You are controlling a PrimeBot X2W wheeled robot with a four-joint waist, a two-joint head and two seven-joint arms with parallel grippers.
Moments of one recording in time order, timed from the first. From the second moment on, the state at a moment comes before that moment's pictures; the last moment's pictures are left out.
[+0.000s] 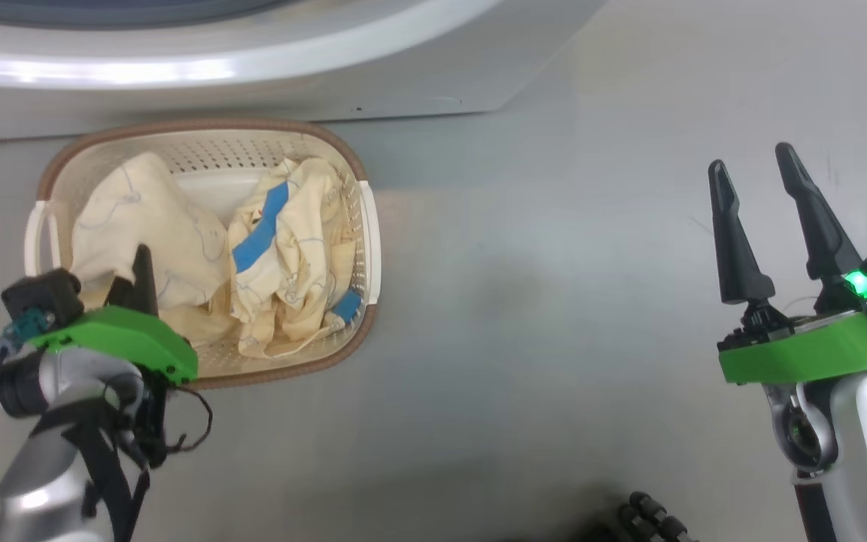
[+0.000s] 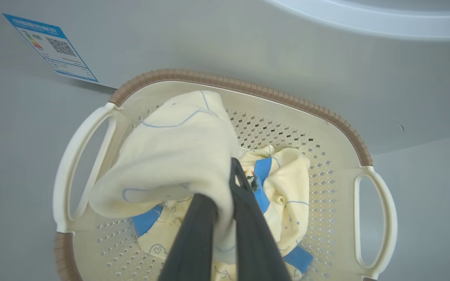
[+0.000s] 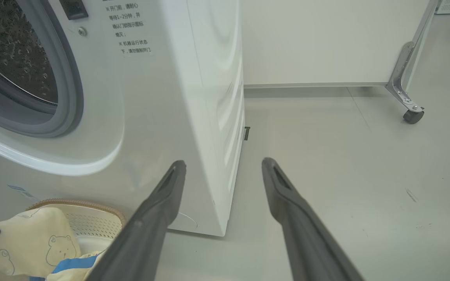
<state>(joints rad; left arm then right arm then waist) -0.67 0.23 -0.38 0.87 -0.71 -0.06 -0.25 -0.23 -0.09 0.02 -0.03 0.21 0.13 -0.26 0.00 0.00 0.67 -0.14</state>
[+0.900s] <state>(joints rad) -0.03 0.06 -0.04 0.28 -0.40 -0.09 -0.25 -0.02 -0.09 0.02 0.01 0.18 0.13 -0.26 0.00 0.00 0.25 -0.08</state>
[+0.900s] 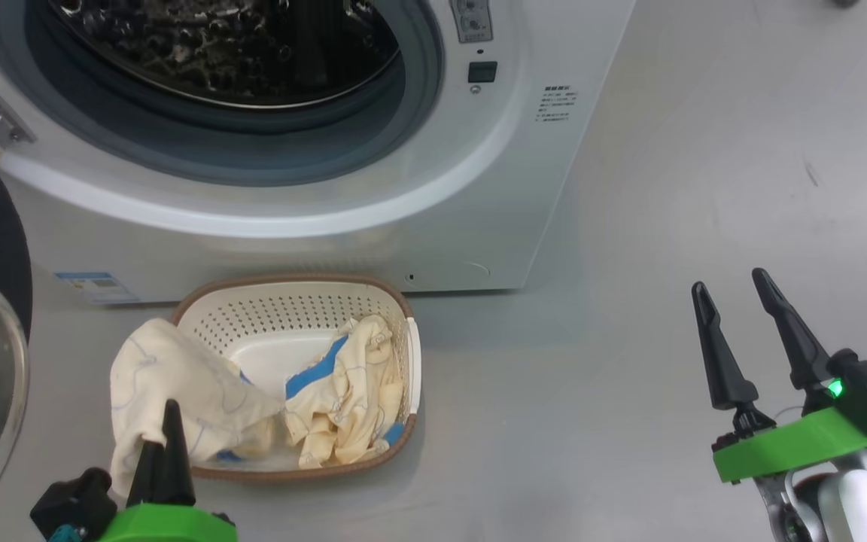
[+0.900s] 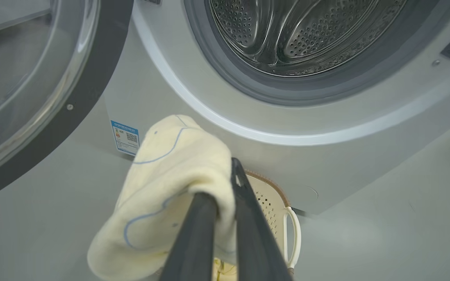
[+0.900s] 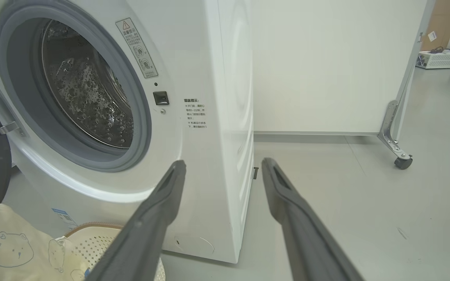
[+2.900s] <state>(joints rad) -0.10 0.10 -0.08 0.11 -0.27 -0.13 -0.25 0.05 -0.06 0.06 0.02 0.17 0.13 -0.26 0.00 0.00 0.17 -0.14</state>
